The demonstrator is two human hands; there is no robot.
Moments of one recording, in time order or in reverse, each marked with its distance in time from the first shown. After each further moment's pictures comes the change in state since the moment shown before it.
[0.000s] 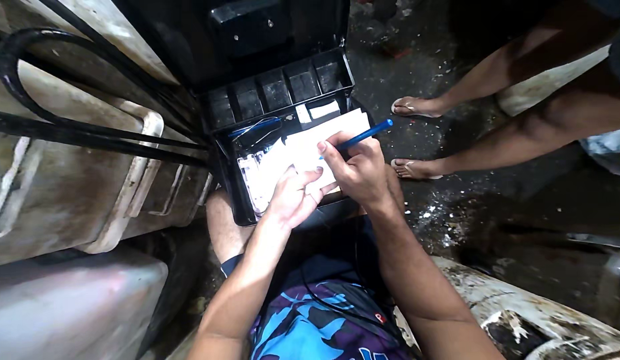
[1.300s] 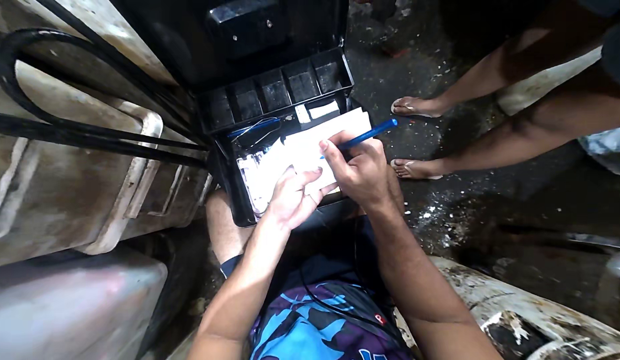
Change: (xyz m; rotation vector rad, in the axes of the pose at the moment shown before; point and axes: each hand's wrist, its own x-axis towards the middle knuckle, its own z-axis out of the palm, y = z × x) left_hand -0.001 0.001 0.001 -0.005 -0.022 0.003; right_hand -0.005 -0.010 -0.002 -0.121 0.027 0.061
